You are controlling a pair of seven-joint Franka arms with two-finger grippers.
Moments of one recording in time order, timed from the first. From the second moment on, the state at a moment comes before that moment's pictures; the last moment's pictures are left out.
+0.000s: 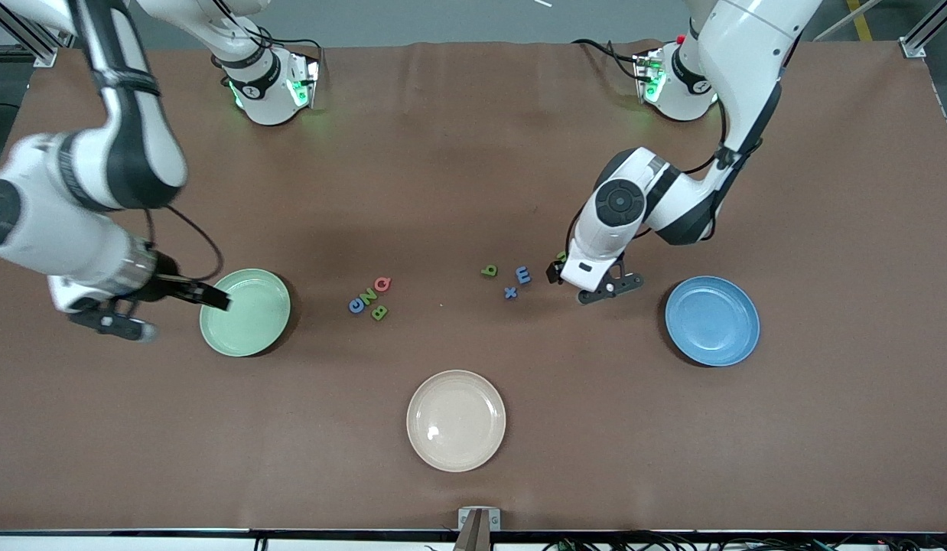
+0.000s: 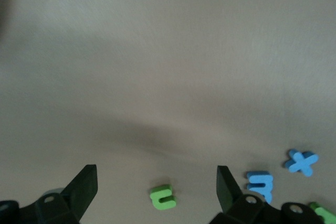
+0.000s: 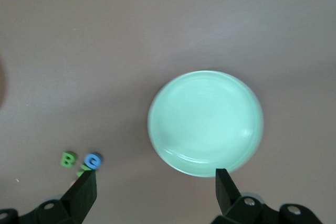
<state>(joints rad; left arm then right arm) -0.21 0.48 -0.37 -2.01 0.21 2.39 -1.00 0.14 0.26 -0.03 -1.83 0.12 2.08 0.35</state>
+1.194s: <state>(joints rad) -0.25 0.48 -0.37 -2.17 0.22 2.53 -1.00 0.38 0.49 -0.03 -2.00 0.13 2.53 1.04</state>
